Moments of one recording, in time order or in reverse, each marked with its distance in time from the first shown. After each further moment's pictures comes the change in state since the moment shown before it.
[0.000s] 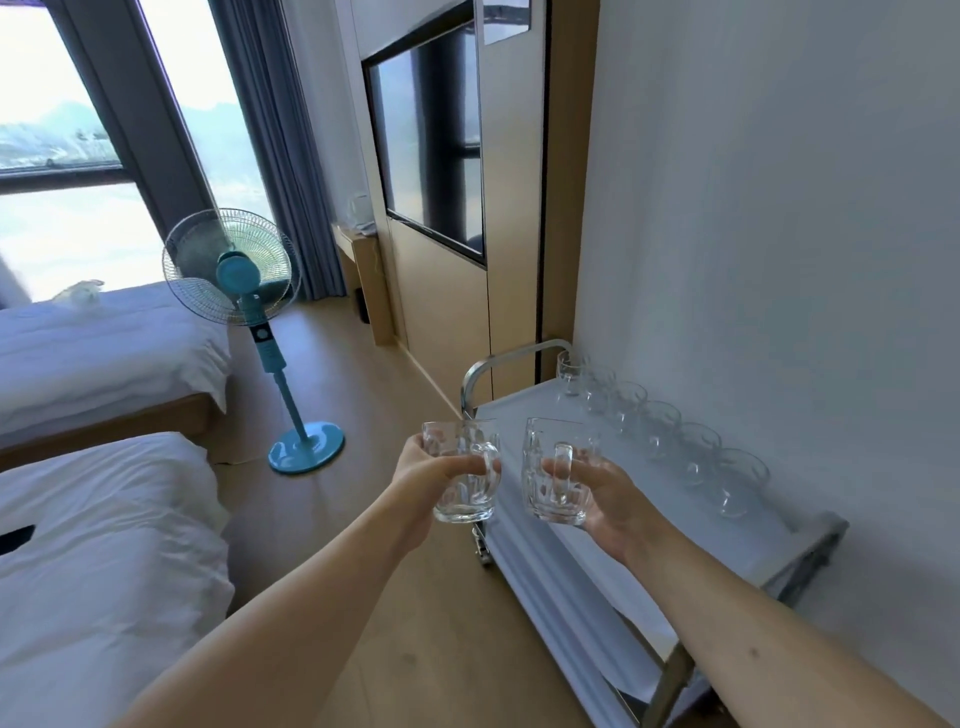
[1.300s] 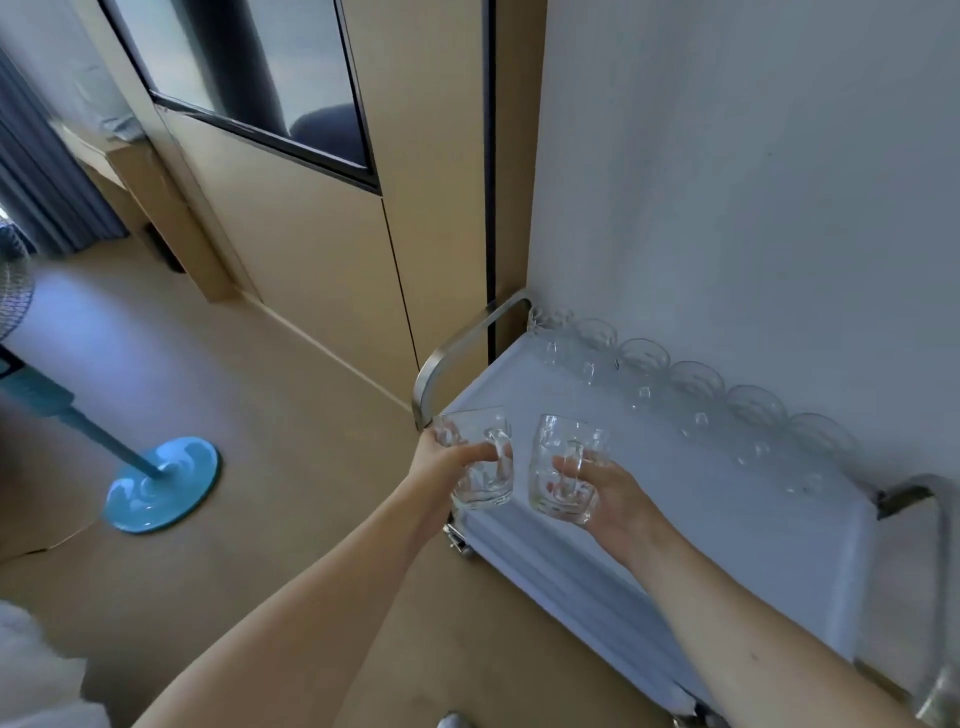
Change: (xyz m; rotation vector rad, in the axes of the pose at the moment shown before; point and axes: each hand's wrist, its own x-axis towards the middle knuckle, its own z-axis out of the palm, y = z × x) left_hand 0.387 -0.027 -0.018 0.076 -0.460 -0.281; right_hand 0.293 0.054 0.021 0.182 0.433 0.078
